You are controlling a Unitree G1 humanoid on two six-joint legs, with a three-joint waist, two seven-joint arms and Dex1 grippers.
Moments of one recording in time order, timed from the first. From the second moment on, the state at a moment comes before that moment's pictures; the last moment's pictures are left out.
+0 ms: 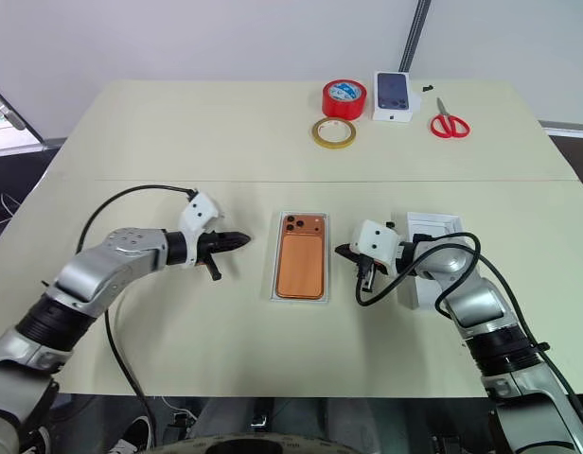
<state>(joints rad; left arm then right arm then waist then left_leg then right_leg) -0.51 0.73 -0.41 -0.02 -0.50 0.53 -0.70 -0.33 -0.69 0.19 0.01 0.04 0.11 0.97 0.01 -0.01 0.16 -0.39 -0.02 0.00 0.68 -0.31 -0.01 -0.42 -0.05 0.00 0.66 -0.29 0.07</state>
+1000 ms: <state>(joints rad) -0.69 0.17 -0.50 0.29 -0.20 0.53 -1.01 -0.04 -0.88 -0.06 -0.14 0.05 0.20 1.00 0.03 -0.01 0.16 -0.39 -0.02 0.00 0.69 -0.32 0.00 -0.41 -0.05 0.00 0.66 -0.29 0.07</state>
